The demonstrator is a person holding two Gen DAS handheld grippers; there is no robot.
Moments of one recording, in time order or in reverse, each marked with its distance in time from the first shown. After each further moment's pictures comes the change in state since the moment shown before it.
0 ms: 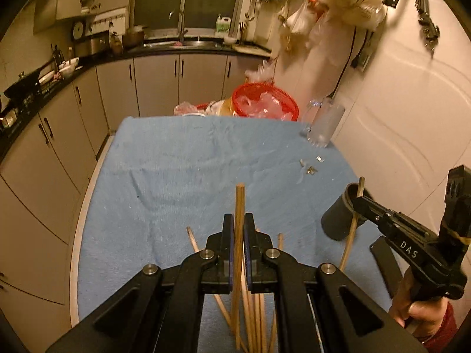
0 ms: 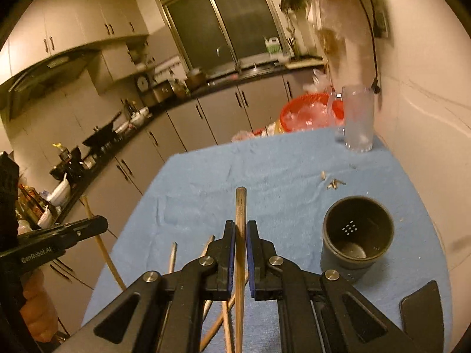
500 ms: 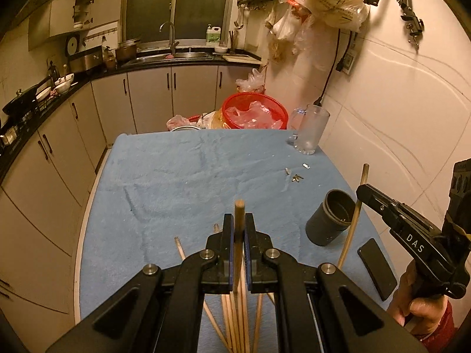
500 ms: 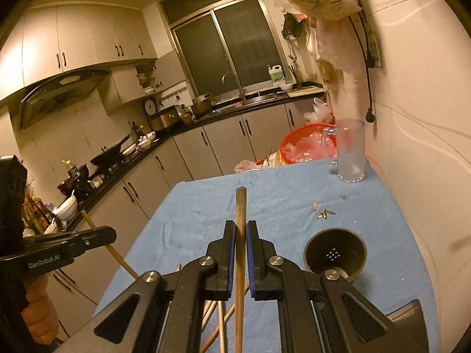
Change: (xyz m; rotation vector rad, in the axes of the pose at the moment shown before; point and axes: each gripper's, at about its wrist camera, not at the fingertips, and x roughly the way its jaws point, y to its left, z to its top) left arm -0.027 -0.027 0.007 0.047 -0.030 -0.002; right arm -0.056 -0.011 0.014 -0.007 -0.126 0.026
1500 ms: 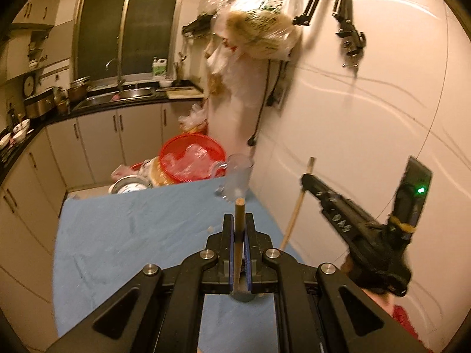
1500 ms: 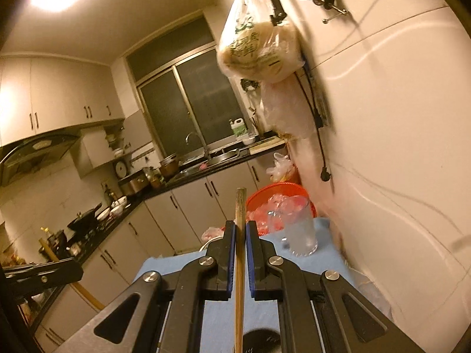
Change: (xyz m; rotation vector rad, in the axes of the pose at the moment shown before) left arm -0.025 -0.131 0.108 0.116 -0.110 -0.192; right arm -0.036 -0.091 0.112 0.124 -0.252 -0.127
